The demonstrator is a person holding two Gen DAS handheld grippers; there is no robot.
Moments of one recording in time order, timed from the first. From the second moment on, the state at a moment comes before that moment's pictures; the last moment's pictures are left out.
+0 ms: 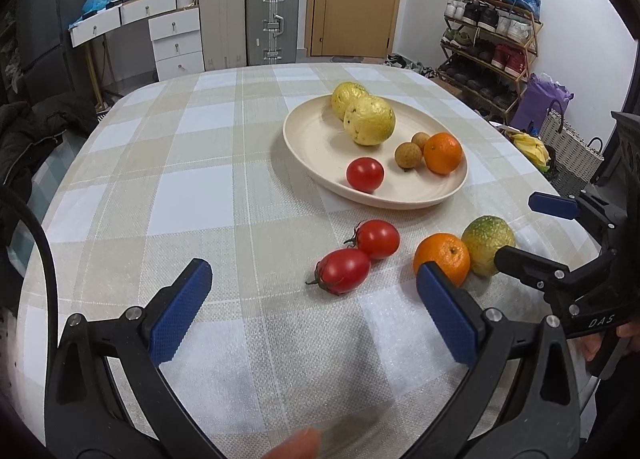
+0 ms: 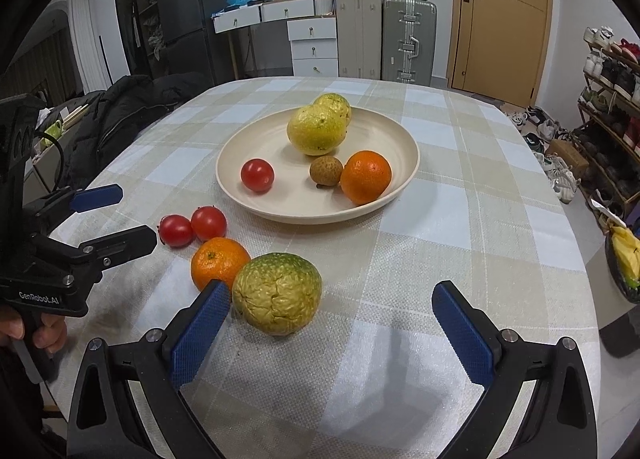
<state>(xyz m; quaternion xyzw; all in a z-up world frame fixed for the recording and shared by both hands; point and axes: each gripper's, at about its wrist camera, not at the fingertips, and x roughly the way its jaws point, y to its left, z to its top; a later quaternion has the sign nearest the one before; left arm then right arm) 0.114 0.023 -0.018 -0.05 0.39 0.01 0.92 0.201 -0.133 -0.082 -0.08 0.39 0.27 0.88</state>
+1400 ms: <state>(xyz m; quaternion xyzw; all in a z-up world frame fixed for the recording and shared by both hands) 0.129 0.025 -0.043 -0.05 0.43 0.01 0.90 0.206 -0.129 -0.098 -0.03 0.43 0.32 0.84</state>
